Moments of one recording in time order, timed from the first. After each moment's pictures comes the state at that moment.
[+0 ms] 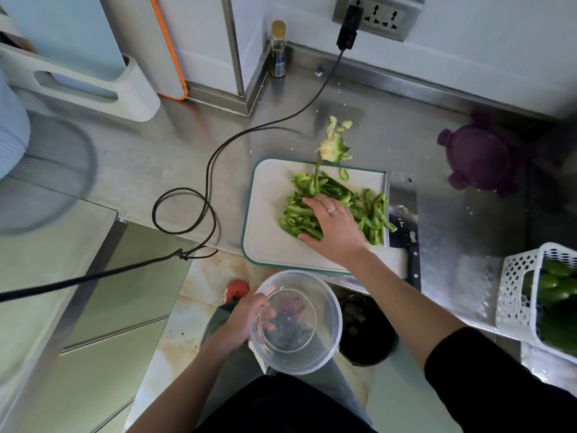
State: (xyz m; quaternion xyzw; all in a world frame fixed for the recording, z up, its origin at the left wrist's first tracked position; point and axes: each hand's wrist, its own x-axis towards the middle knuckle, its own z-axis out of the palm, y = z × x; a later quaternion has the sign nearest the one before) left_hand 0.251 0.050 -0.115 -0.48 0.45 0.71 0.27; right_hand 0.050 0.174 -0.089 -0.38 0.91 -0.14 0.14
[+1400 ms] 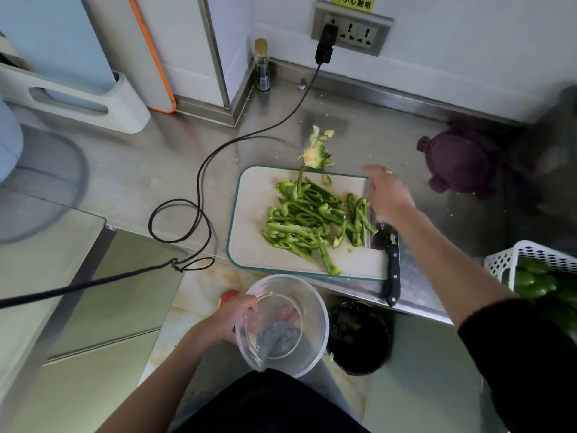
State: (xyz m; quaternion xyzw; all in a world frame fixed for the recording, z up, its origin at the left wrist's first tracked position) left_hand 0.242 0.040 -0.120 -0.46 0.50 0.64 0.35; right_hand -0.053 0.237 -0.047 -0.19 0.97 -0.12 0.11
